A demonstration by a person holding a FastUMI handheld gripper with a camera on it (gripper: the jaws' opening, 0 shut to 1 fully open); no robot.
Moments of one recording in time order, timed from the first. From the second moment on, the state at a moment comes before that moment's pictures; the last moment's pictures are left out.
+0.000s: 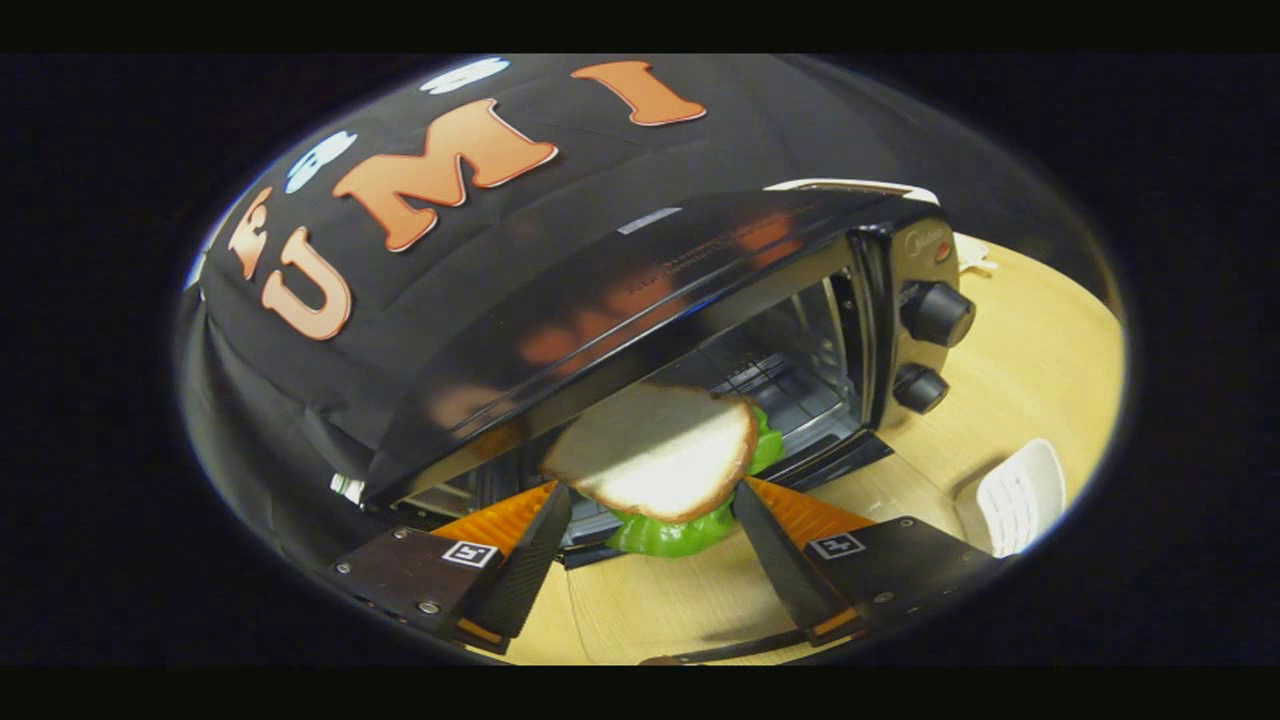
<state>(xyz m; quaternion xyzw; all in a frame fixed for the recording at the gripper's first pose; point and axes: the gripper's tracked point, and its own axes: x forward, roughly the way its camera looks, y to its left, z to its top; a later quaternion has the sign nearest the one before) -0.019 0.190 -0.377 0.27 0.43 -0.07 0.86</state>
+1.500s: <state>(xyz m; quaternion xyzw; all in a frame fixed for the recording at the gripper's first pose) -0.219 0.208 -0.412 0.10 0.61 0.10 0.78</state>
